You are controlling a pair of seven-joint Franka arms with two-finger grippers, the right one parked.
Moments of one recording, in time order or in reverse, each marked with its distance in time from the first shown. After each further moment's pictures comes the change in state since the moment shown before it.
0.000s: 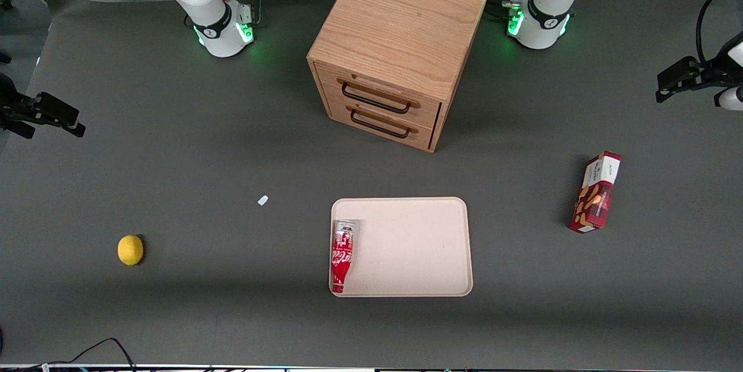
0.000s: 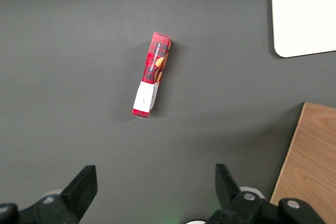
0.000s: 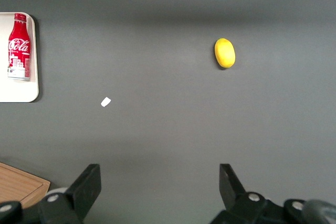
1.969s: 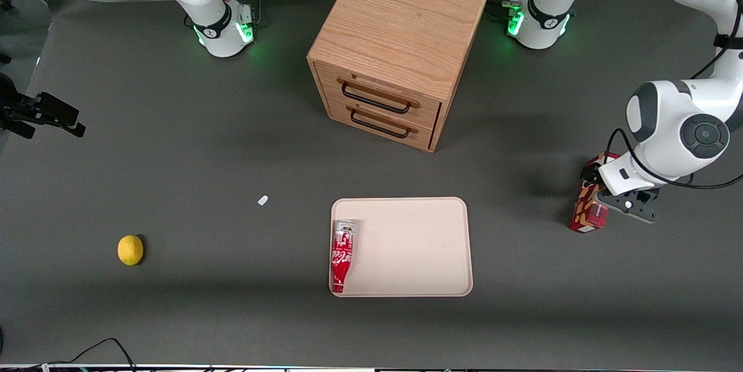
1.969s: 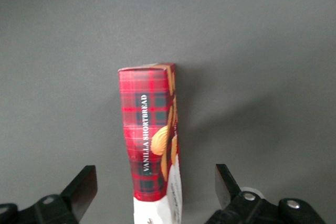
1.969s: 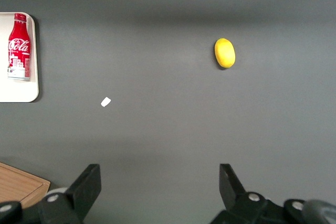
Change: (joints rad) arm 0.008 0.384 0.021 -0.383 0.075 0.796 0.299
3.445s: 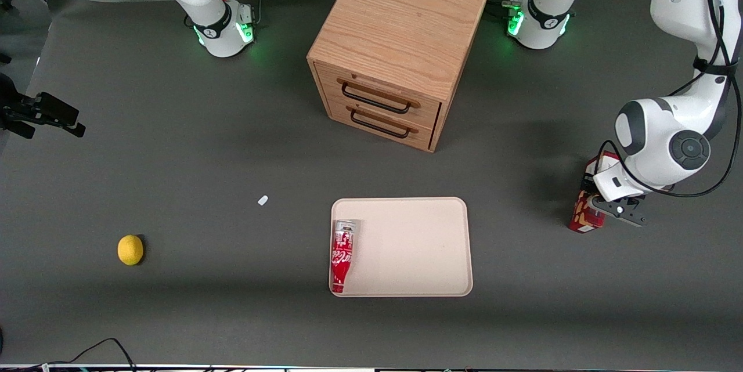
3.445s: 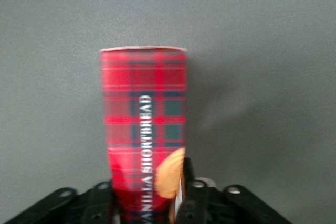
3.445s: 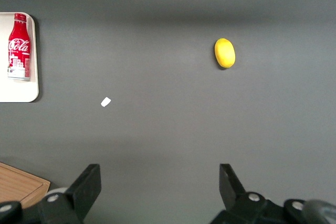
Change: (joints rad) arm 0.003 0.116 0.032 -0.029 -0.094 0.142 0.070
